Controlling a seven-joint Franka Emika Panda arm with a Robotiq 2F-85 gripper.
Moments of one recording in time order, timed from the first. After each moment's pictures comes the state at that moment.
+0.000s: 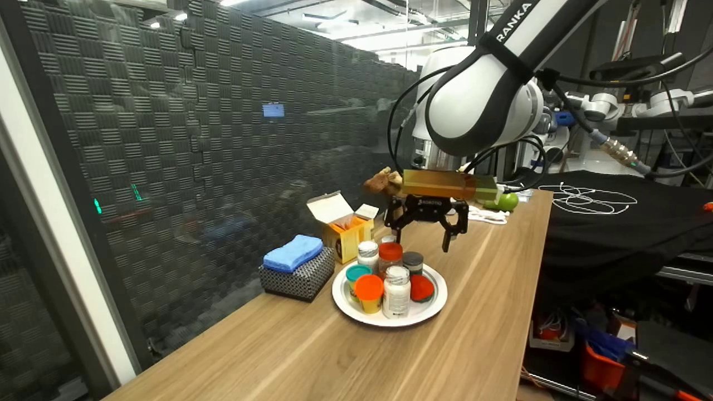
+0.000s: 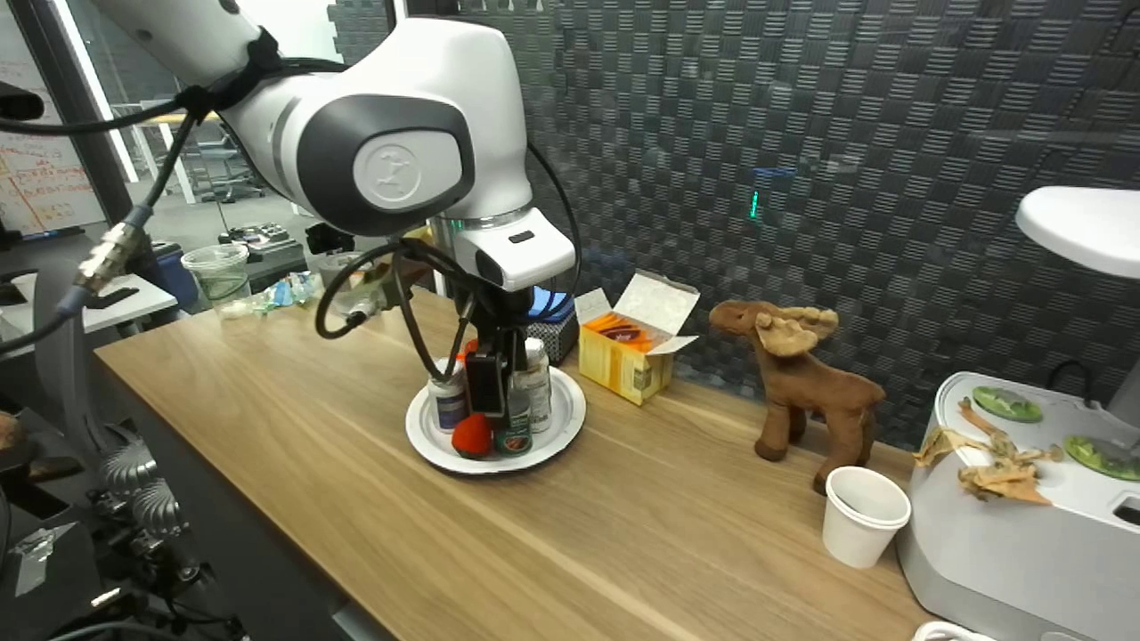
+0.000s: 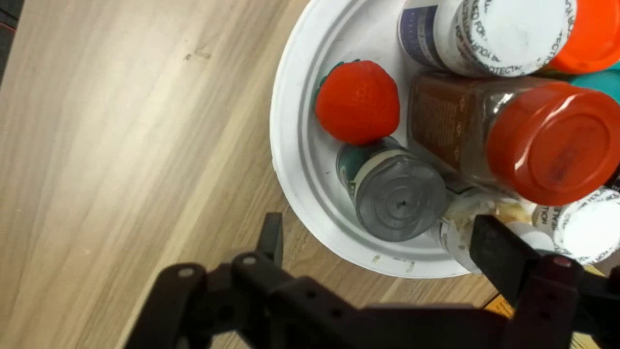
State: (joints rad) arm 0.06 0.22 -0.09 -2.28 0.05 2.59 0.83
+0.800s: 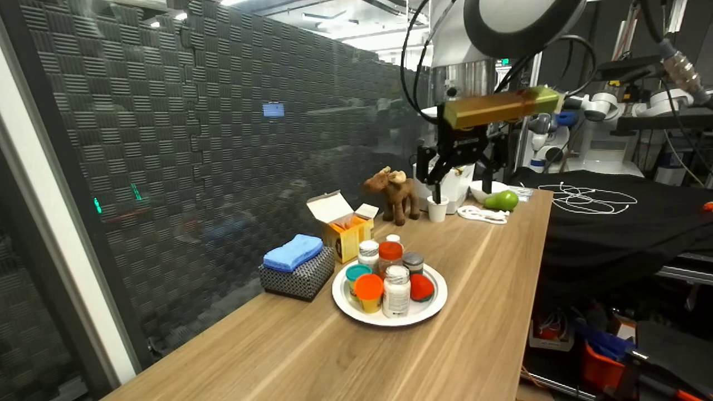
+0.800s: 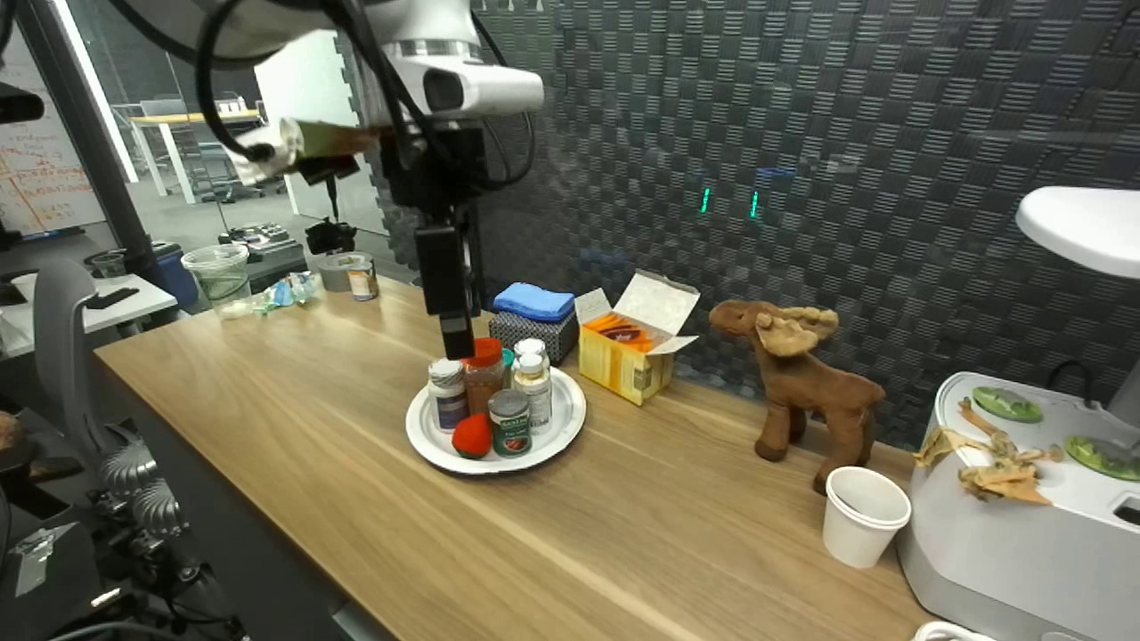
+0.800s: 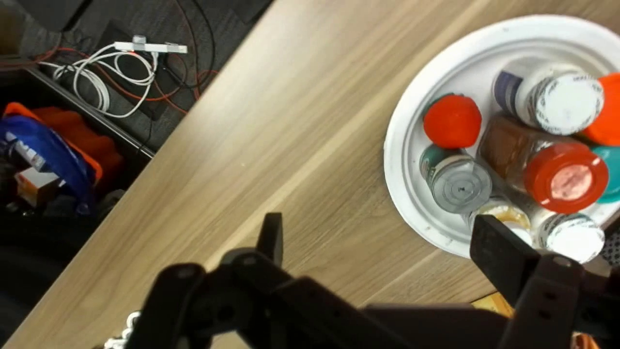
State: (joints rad) arm 0.06 -0.07 -0.07 -2.28 -0.21 2.17 0.75
